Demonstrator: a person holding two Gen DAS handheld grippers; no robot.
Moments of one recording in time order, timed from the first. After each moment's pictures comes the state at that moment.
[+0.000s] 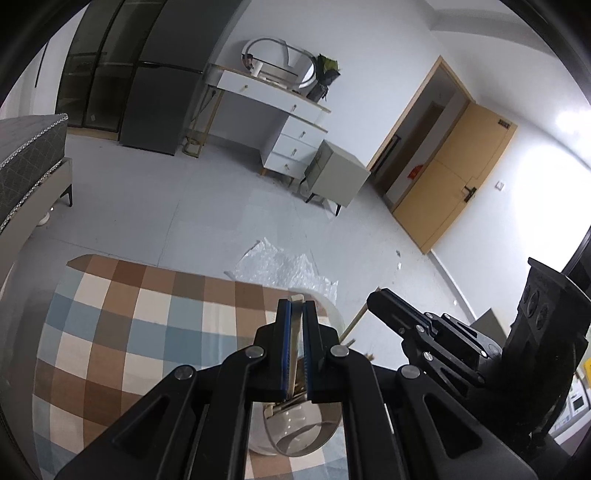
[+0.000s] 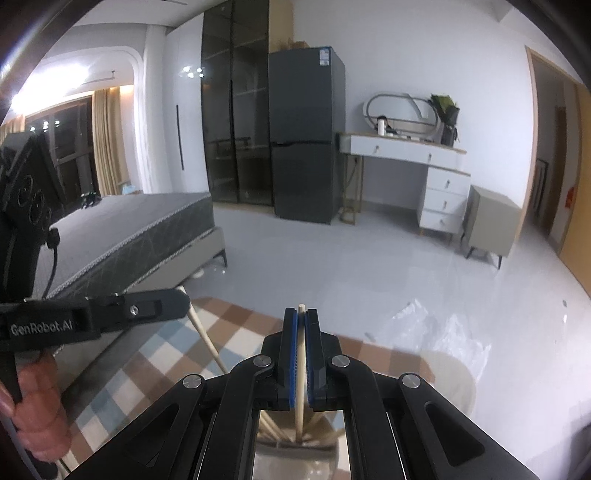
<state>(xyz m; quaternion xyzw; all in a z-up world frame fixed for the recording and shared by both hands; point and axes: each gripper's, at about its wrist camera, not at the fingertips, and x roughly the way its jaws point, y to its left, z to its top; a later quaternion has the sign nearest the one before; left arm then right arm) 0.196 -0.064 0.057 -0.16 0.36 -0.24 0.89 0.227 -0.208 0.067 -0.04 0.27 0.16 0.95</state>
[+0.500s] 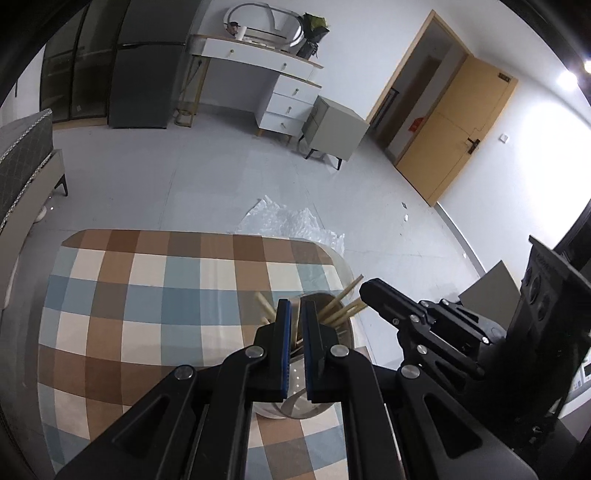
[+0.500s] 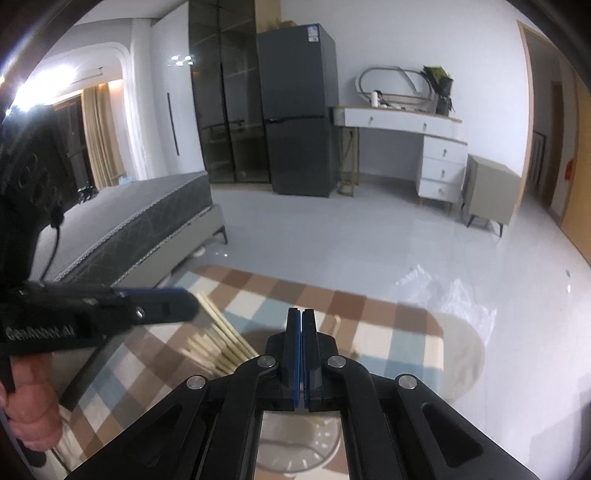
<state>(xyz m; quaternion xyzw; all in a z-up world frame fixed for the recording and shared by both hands) 0.185 -0.092 0.038 -0.10 0.43 -0.25 0.86 0.212 -0.227 0.031 -0.01 0.31 0.15 0.94</state>
